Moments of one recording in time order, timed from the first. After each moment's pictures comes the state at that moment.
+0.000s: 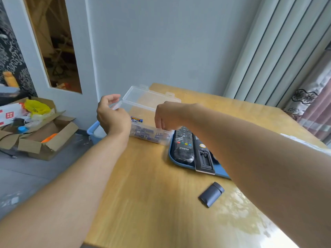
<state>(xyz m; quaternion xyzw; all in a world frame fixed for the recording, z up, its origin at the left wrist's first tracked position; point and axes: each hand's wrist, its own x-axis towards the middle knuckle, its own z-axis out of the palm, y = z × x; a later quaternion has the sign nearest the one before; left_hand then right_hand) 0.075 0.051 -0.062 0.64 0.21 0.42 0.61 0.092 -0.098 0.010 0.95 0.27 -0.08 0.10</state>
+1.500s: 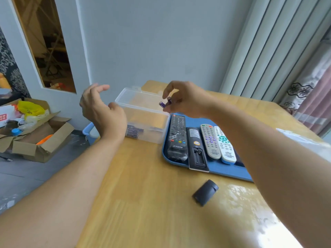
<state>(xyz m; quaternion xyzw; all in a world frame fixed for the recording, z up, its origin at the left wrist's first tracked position) 0.062 0.041 -0.059 0.69 0.16 0.50 0.50 0.073 -0.161 0.032 0.93 0.22 0.00 -0.30</state>
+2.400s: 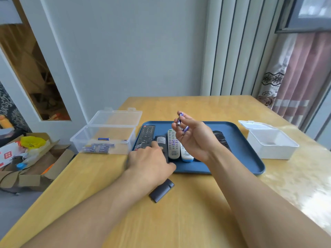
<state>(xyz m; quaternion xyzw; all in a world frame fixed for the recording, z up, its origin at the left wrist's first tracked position) -0.051 -0.130 -0.025 1.00 -0.04 0.02 -0.01 -0.003 -0.276 -0.022 0.39 0.02 -0.08 -0.92</state>
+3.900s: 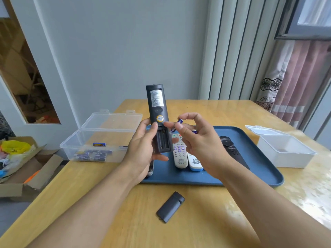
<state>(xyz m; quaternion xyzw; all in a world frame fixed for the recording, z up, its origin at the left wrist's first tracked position) 0.004 -0.100 -0.035 0.59 -0.12 -0.02 0.80 -0.020 -0.258 -0.020 0.69 0.13 0.10 -0.71</state>
